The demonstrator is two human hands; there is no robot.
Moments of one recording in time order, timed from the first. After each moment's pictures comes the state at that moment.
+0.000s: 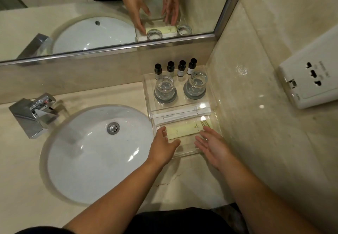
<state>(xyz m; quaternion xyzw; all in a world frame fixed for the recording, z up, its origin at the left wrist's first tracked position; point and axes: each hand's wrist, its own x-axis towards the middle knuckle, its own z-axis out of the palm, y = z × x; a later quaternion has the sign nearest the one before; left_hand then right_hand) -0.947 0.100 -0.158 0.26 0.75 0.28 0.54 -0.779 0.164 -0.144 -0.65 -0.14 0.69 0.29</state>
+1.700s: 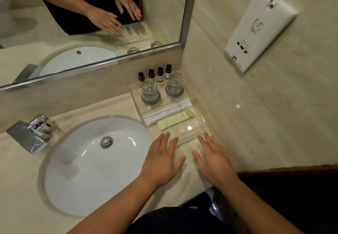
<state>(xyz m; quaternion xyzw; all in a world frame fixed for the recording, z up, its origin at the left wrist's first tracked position) -0.953 0.016 -0.121 0.75 0.62 0.04 0.22 -0.744 0.028 -0.094 -0.65 -0.71 0.27 0.01</state>
